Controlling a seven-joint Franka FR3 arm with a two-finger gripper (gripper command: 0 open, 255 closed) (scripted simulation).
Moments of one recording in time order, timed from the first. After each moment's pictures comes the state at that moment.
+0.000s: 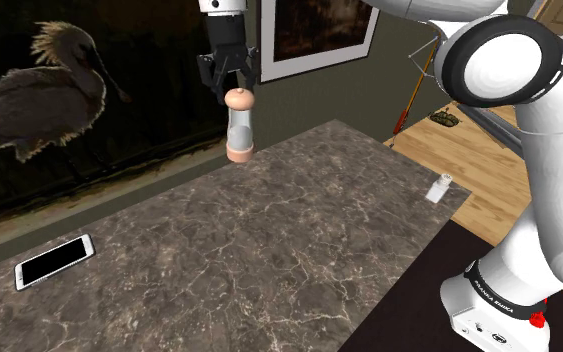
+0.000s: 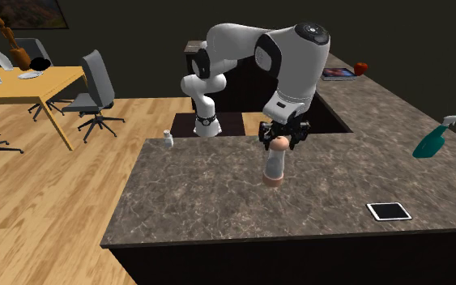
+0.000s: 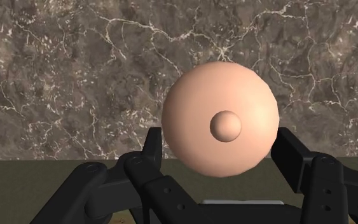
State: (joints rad) arm 0.25 0.66 0.27 -0.82 -0.09 1.33 0.46
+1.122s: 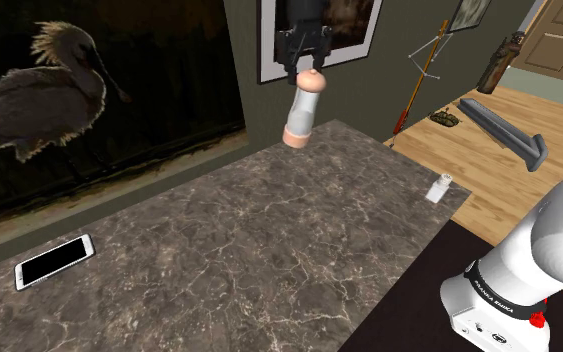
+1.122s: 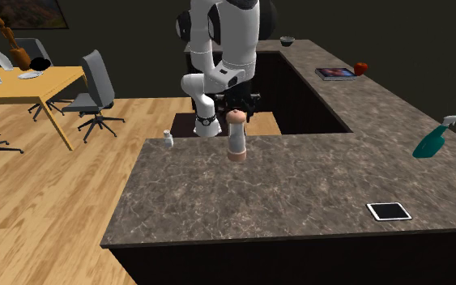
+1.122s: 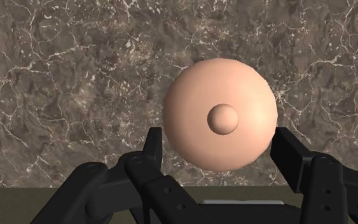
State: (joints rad) arm 0.02 0.12 0.24 -1.49 0.01 1.46 0.27
